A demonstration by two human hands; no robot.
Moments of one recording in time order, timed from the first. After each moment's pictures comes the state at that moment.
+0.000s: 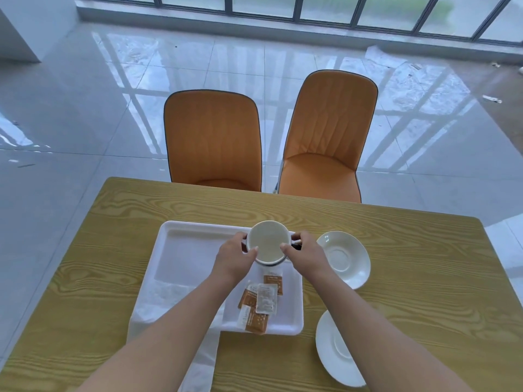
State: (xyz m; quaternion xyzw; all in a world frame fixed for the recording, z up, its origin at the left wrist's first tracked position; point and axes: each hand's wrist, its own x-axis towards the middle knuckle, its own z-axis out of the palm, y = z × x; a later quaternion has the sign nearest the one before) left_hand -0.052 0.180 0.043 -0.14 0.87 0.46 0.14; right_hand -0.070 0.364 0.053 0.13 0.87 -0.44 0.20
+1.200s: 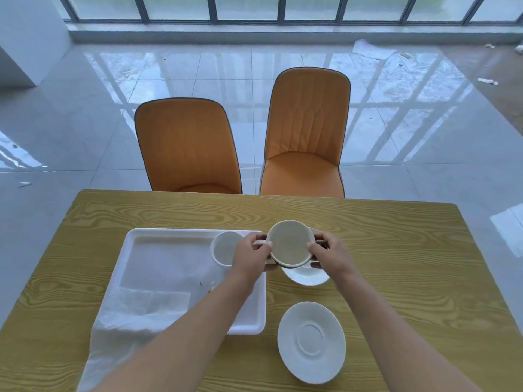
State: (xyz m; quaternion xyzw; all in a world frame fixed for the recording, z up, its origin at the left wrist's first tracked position) left_hand -0.052 0.318 0.063 -0.22 0.66 0.70 0.15; right_hand -0.062 0.510 0.061 0.19 0.77 -0.60 0.16
